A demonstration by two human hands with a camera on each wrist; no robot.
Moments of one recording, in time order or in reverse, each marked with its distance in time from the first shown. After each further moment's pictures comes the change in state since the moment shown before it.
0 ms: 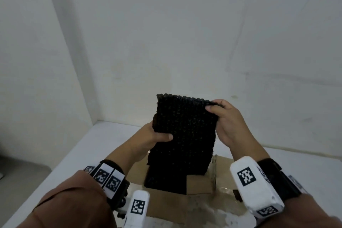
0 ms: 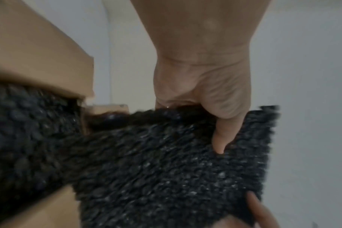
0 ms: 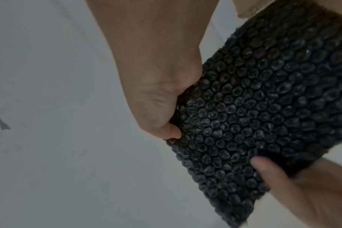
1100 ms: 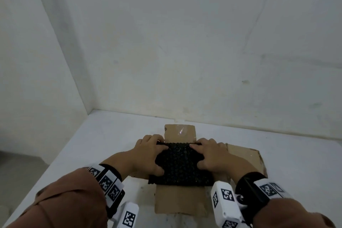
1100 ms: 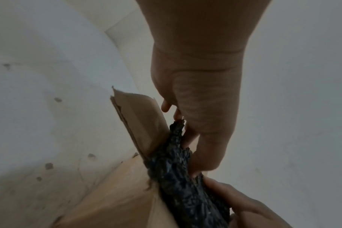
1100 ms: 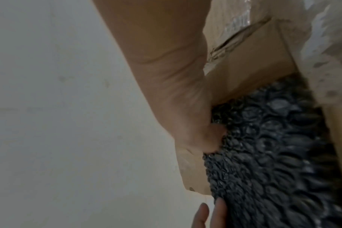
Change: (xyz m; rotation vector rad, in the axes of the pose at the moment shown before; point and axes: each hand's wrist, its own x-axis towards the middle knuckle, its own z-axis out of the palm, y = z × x) left_hand 0.017 -0.086 -0.069 1.396 -0.401 -0.041; right_hand -0.011 0.127 -0.010 -1.658 -0.648 0.294
